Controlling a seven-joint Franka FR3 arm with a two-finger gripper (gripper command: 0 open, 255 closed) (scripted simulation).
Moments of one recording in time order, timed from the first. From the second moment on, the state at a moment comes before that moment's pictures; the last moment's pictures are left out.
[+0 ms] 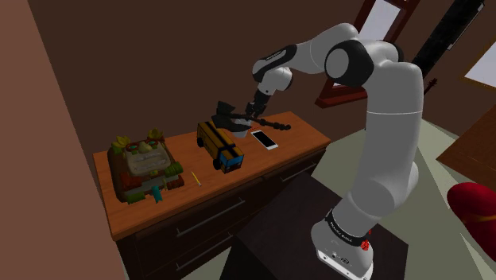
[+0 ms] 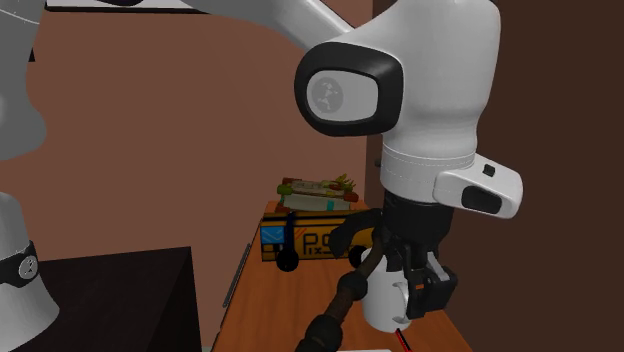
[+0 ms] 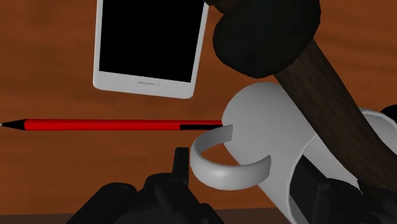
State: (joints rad) arm -0.17 0.50 -0.25 -1.80 0.47 2.24 -0.62
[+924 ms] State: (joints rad) arm -0.16 0.41 -0.27 -1.76 0.41 2.11 -0.56
